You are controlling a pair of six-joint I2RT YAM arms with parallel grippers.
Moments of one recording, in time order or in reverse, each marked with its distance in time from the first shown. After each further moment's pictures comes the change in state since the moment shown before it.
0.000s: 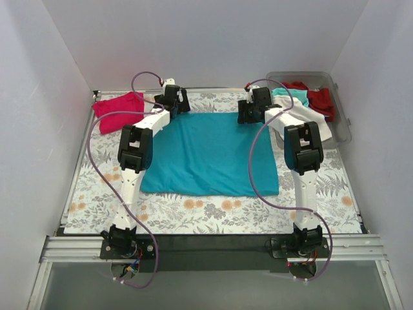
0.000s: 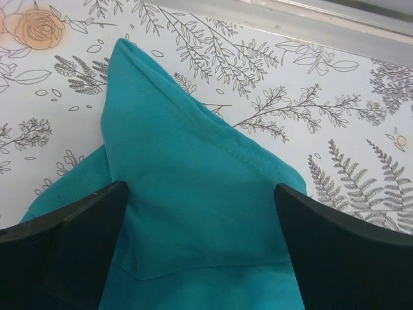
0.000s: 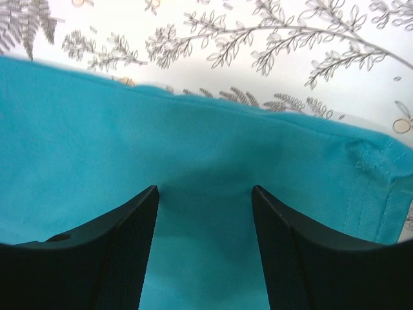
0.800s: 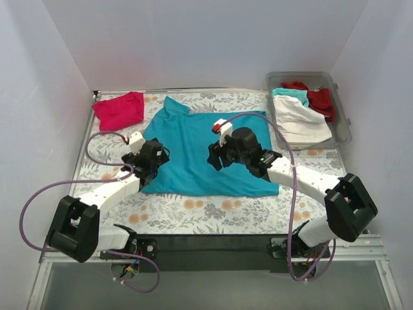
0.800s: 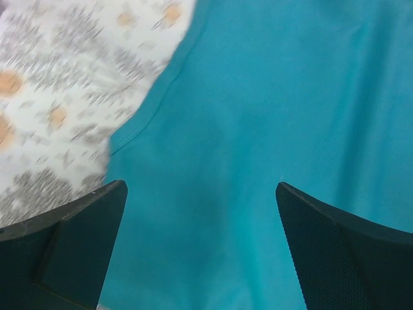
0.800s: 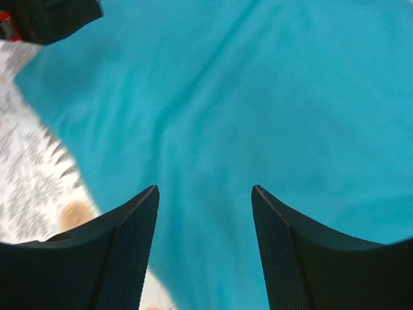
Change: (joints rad) left arm -0.145 -1.231 -1.392 0.054 -0.320 -0.346; right arm 0.452 -0.865 -0.821 0.229 -0.029 -0.058
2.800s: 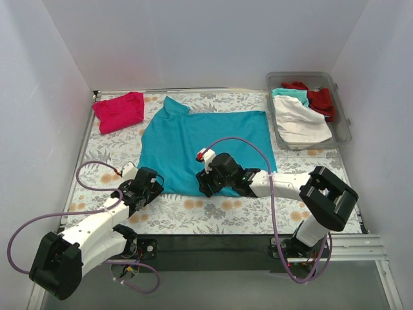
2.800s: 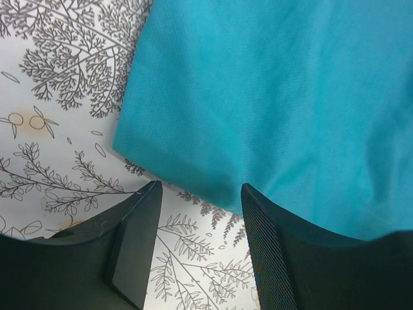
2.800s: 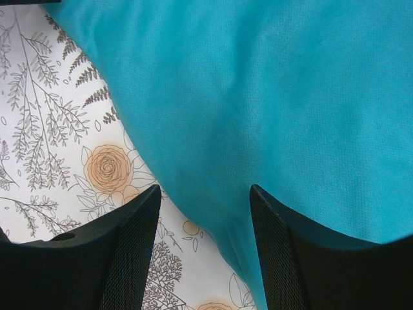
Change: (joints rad) left arm -0.058 -0.370 -0.290 -0.314 0.216 -0.389; right arm 0.251 0.137 -0.138 0.084 0.065 0.103
